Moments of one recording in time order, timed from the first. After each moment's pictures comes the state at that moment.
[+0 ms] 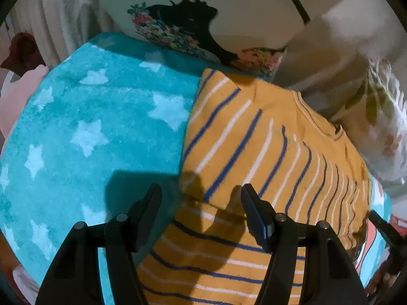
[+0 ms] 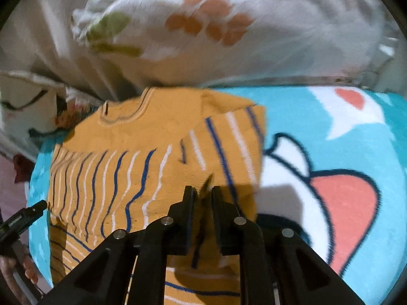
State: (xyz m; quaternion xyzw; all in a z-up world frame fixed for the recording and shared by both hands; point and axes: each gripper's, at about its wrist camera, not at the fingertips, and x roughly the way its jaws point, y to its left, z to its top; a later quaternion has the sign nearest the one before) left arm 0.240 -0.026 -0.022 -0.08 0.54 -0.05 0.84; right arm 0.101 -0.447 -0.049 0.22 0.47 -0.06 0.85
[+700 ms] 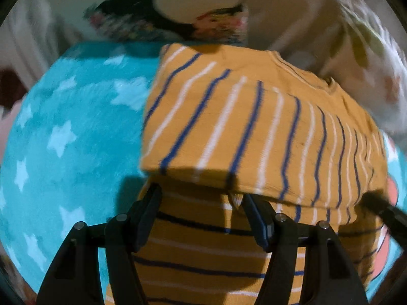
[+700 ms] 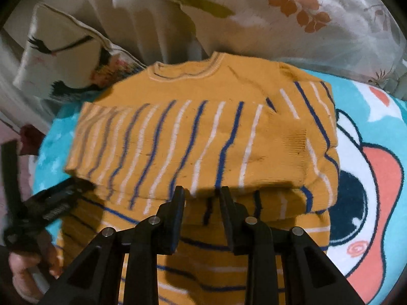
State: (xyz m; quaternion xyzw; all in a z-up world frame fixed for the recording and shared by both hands) left arm 0.220 -0.066 -0.057 0.01 0.54 -0.09 0.84; right arm 0.094 -0.353 -0.054 0.17 0.50 -0.01 0.85
